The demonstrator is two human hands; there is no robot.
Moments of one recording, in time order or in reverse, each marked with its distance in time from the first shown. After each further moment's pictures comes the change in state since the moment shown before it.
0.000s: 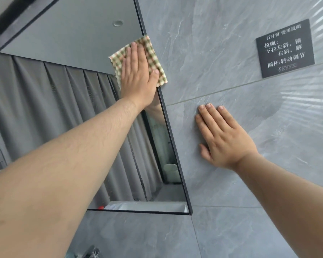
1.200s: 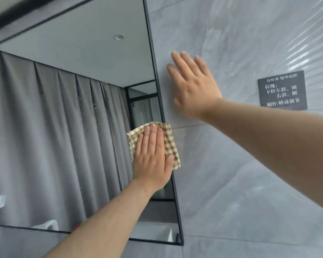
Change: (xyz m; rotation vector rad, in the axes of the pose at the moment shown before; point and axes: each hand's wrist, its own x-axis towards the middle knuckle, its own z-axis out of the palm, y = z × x) left_hand -0.142 0.007 0.071 -0.009 0.100 0.155; right_hand 0.183 0.044 -0.043 0.057 -0.009 0.049
